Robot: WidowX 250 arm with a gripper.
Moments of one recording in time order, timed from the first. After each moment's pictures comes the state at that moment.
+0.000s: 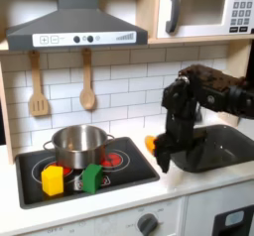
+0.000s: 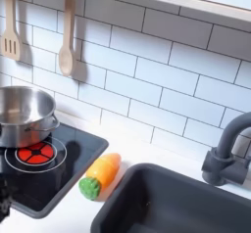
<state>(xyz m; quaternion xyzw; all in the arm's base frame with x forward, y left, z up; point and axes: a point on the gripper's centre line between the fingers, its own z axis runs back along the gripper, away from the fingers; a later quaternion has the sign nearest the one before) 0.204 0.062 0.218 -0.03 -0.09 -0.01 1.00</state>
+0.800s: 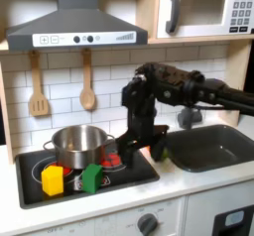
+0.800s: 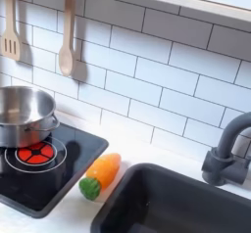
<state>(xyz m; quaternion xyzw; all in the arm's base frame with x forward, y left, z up) 0.238 0.114 0.213 -0.04 -0.09 0.04 0.99</state>
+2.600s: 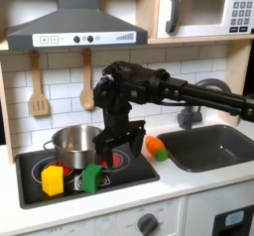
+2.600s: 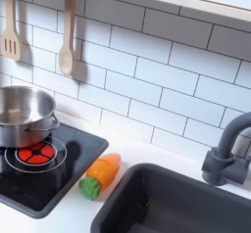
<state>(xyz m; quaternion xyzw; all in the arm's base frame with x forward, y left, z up) 0.268 0.141 0.211 -0.08 -0.08 0.06 0.99</state>
